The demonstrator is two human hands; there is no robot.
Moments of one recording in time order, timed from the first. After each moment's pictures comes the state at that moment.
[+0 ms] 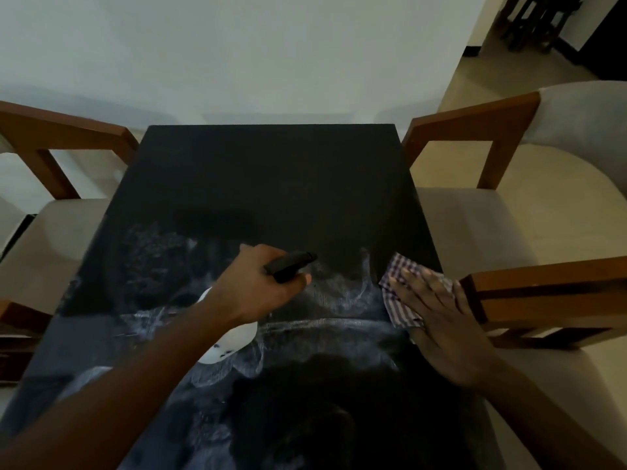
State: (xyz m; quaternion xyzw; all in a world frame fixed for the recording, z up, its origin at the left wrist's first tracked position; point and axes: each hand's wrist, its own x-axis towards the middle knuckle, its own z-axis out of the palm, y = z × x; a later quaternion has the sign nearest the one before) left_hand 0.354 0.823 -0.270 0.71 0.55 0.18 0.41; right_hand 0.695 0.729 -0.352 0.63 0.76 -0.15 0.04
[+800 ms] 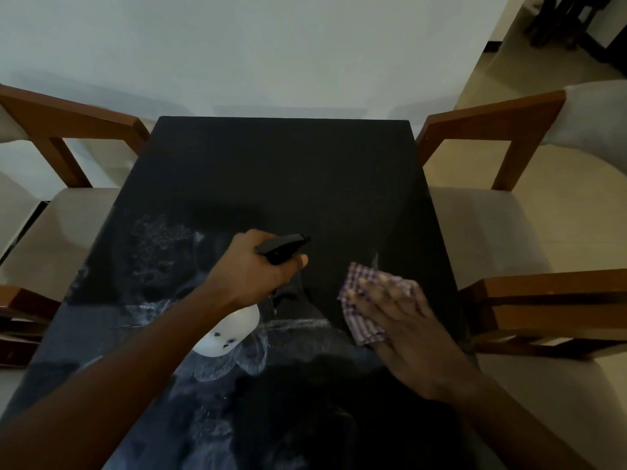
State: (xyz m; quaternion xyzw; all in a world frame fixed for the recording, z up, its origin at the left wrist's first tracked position) left_hand 0.347 0.837 -0.272 0.68 0.59 0.21 0.39; right_hand 0.641 0.740 -0.344 0.54 0.82 -0.15 0.05
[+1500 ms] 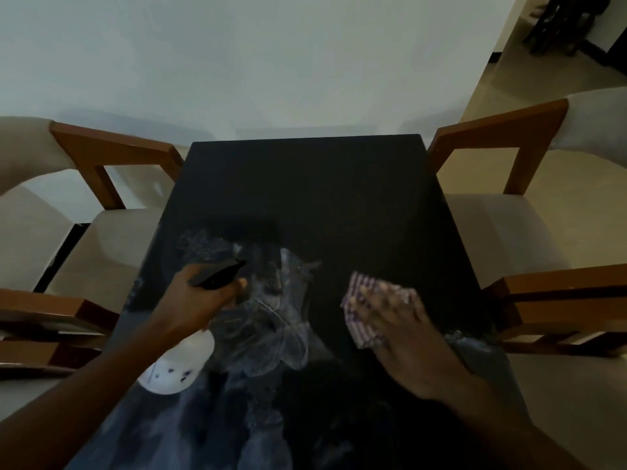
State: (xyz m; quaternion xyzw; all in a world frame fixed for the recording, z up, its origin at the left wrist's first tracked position) left_hand 0.213 0.799 -0.263 0.58 0.65 0.25 0.43; right_hand 0.585 0.726 -0.354 0.55 0.83 -0.11 0.02
